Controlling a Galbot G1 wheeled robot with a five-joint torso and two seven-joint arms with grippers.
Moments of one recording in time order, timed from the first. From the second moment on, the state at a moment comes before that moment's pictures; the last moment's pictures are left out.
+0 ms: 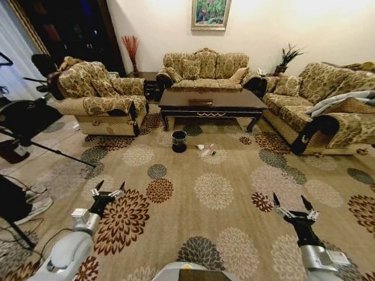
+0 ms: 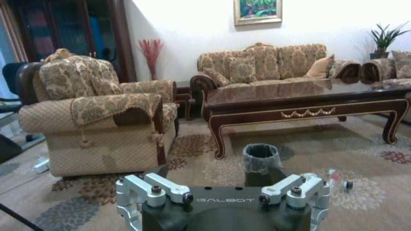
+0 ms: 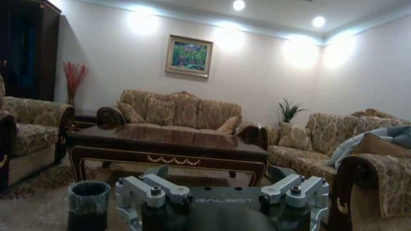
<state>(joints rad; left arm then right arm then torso) 1.75 -0.98 -0.78 -2.01 -0.53 -0.05 -0.07 -1.86 1.29 0.93 2.05 0.38 0.29 -0.06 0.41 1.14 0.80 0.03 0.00</state>
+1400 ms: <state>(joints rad) 1.79 -1.02 -0.79 -2.02 -0.51 -0.10 -0.04 -1.89 1.33 0.92 2.05 0.32 0.33 -0.06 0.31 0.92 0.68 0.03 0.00</state>
